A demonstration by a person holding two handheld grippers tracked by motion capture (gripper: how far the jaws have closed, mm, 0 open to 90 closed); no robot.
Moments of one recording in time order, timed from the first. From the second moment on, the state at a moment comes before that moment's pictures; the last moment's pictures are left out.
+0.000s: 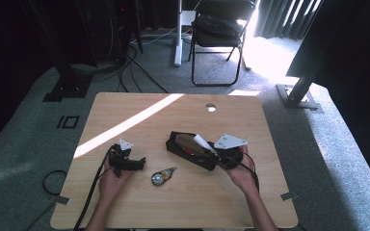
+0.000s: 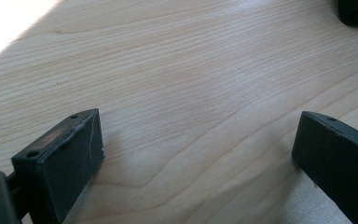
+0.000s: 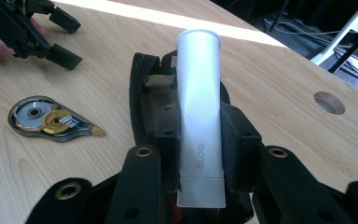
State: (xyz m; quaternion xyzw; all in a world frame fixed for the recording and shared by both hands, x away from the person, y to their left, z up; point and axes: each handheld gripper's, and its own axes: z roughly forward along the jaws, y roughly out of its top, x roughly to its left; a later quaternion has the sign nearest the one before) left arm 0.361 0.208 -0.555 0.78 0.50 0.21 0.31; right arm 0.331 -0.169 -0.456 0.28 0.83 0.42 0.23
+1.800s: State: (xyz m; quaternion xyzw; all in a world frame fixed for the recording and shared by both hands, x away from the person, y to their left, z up) left arm 0.361 0.209 -0.555 0.78 0.50 0.21 0.31; right arm 0.366 -0.160 -0.475 0.30 0.84 0.41 0.21
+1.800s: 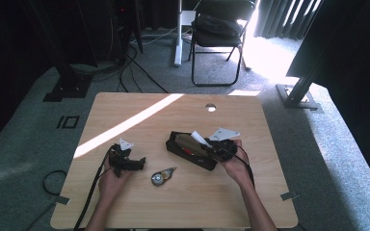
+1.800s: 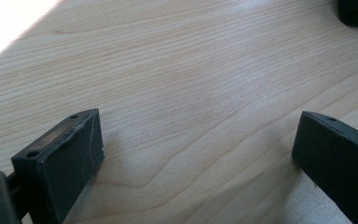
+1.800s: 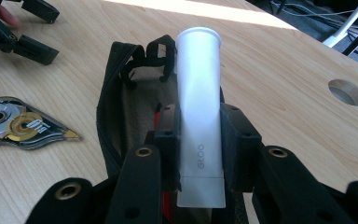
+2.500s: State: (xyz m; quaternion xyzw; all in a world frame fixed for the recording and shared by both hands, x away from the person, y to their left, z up) left arm 0.361 0.209 -0.555 0.78 0.50 0.21 0.31; right arm 0.373 -0.152 -0.483 0.29 0.85 0.39 0.20
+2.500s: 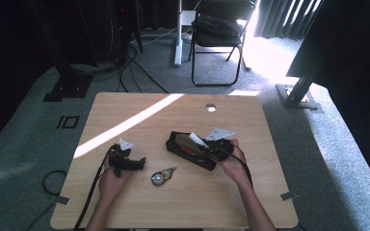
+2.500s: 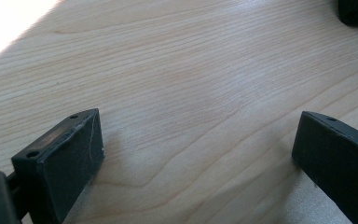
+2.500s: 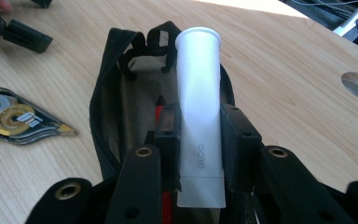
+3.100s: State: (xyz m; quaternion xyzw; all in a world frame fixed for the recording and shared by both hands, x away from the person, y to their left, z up) left arm 0.361 0.209 -0.555 0.78 0.50 0.21 0.31; right arm 0.376 -0.145 -0.491 0.29 0.86 0.36 0.20
